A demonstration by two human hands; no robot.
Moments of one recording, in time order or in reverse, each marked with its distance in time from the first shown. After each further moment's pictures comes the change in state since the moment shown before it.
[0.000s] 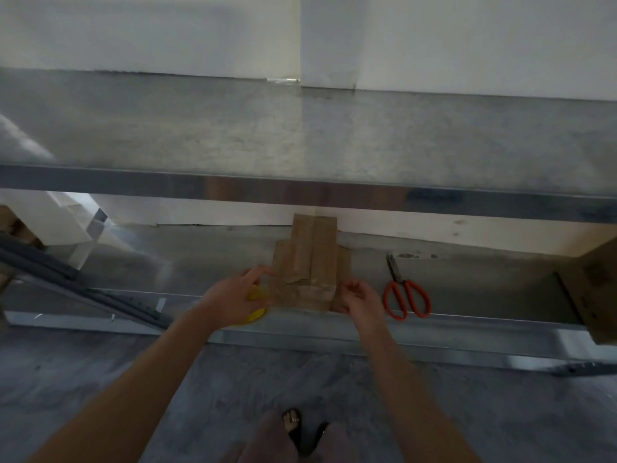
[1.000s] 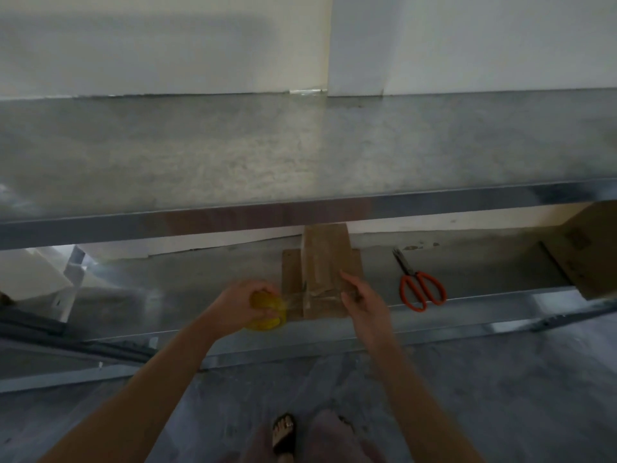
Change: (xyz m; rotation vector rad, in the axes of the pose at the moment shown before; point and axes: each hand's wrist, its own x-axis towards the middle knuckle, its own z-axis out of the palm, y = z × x) left_hand 0.027 -0.060 -0.030 -0.338 -0.100 0.145; right_hand -0.032 0.000 0.049 -0.307 0.111 -0.344
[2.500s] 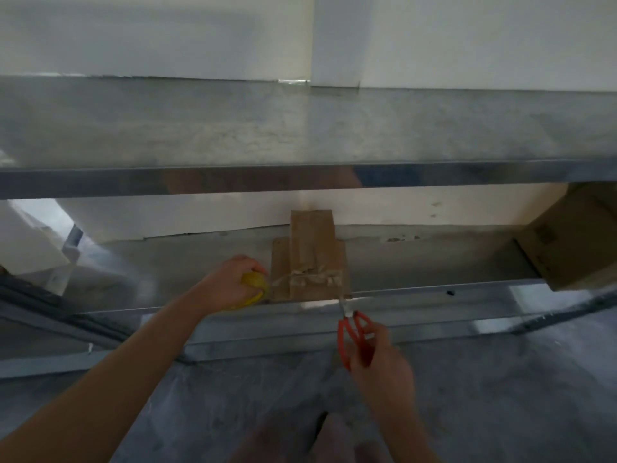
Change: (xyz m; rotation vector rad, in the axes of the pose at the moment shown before) left_hand -0.024 0.036 0.000 0.152 0.022 -0.013; right_hand -0.134 -0.018 -0.043 -0.480 0.121 0.137
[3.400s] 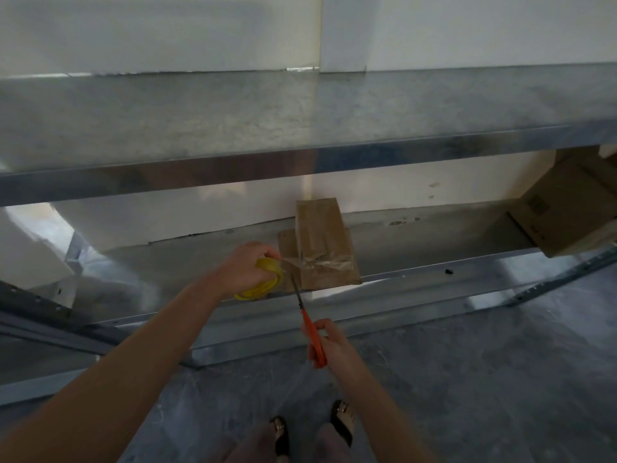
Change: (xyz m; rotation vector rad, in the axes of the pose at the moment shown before) left_hand 0.009 -0.004 -0.010 -0.018 -0.011 0.049; right_hand -0.007 -0.047 0.092 0.721 -0.455 0.322
